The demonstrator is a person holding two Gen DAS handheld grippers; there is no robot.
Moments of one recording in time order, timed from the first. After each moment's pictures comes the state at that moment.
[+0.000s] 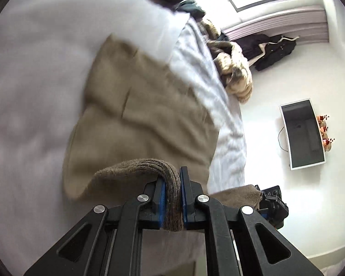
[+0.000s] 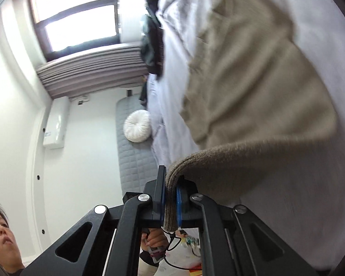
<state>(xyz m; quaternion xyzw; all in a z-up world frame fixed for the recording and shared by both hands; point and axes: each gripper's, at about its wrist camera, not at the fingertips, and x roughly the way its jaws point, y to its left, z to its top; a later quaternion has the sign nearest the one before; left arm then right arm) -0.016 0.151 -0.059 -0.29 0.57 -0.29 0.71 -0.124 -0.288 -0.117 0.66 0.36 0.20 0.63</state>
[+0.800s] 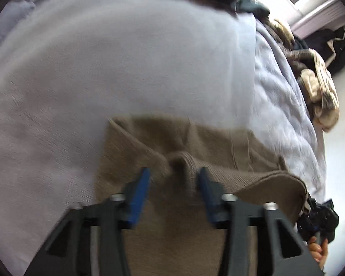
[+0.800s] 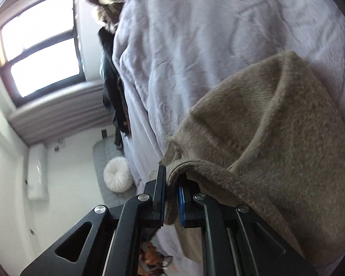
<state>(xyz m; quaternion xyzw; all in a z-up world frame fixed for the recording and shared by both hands) 0.195 0.080 -0.145 -0.14 0.60 -0.09 0.78 0.077 -0.392 -0.237 0.73 0.36 0.07 0.57</state>
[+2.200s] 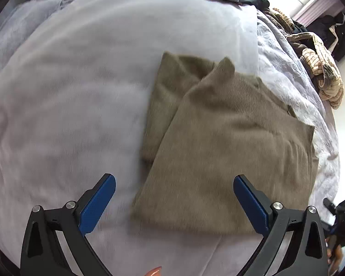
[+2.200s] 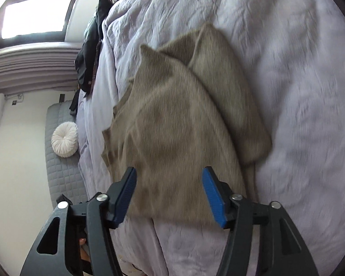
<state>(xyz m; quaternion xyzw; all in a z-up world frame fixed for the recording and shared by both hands) 0.067 0.102 -0.137 -0.10 0.62 -0.06 0.77 -0.037 -0.344 -0.184 0.54 0.50 0.03 0.68</state>
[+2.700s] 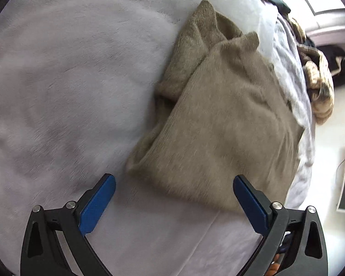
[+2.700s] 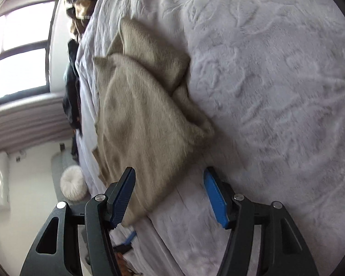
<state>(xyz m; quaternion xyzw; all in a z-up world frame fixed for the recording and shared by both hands) 0.040 0.130 -0.199 -0.25 0.67 -0.08 0.70 -0.114 -0.313 -0.232 0.67 0.39 -0.09 0.63</state>
